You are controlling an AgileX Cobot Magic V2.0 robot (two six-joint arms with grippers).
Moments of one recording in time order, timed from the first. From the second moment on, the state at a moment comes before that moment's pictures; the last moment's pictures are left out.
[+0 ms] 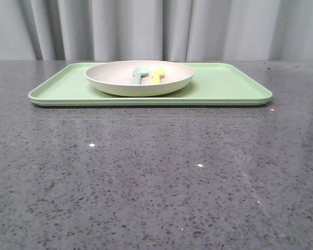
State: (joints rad) left arm 0.07 0.60 -0.63 -0.11 0.73 0.09; right arm 0.05 0.58 -0.78 0.15 0.82 -0.07
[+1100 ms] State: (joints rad) left arm 0.07 0.58 -0.62 -0.11 0.75 0.09; right arm 0.29 1.28 -1.41 0.24 0.93 -0.02
